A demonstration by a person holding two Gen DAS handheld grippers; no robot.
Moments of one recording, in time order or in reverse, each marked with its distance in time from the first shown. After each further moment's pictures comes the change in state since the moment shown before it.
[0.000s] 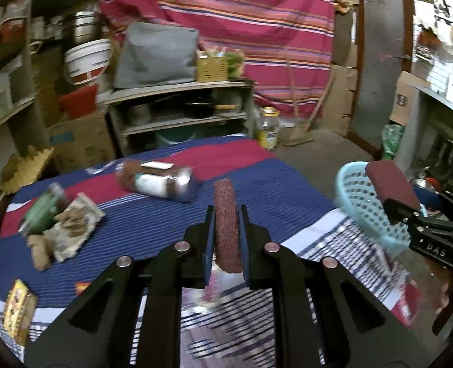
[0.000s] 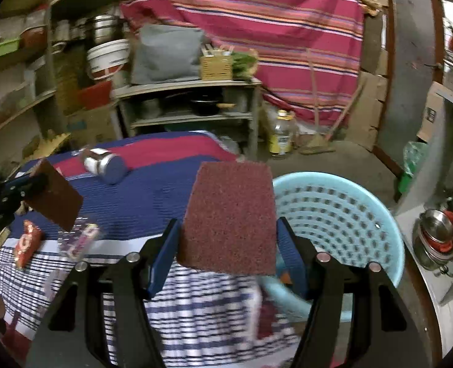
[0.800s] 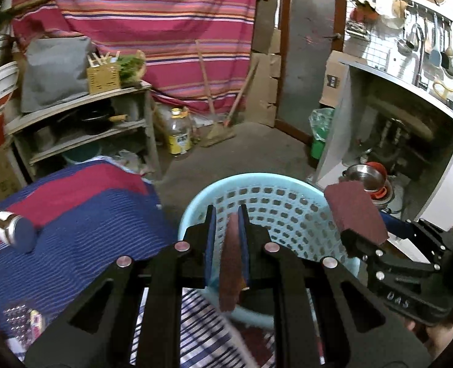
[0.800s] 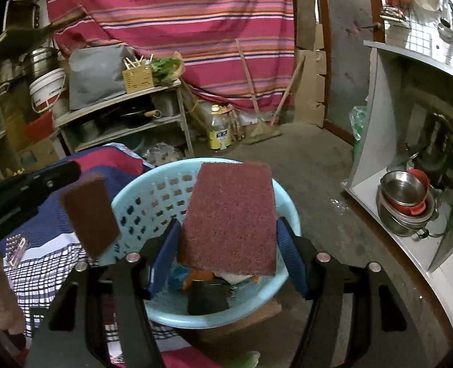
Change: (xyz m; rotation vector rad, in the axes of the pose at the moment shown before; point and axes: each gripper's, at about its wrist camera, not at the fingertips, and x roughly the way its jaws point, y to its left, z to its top) left arm 0.080 -0.198 0.028 0.140 0.017 -0.291; right arm 0.005 -0.159 -0.030 0.187 -0.009 -0.143
